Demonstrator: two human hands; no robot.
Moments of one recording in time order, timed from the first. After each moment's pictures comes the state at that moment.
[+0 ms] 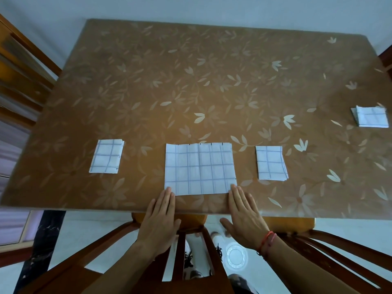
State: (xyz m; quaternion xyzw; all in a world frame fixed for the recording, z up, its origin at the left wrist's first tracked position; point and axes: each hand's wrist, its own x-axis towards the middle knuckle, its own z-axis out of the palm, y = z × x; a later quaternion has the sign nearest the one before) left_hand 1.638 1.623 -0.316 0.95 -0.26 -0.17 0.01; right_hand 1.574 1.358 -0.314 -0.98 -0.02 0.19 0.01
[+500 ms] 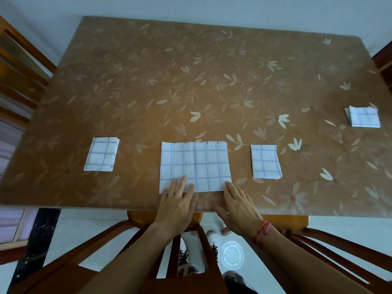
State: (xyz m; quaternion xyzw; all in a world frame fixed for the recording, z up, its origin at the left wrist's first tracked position) left_hand 1.657 1.562 -0.295 0.94 -0.27 -0.20 0.08; right_hand 1.594 1.355 -0.289 -0.98 0.00 0.18 0.12
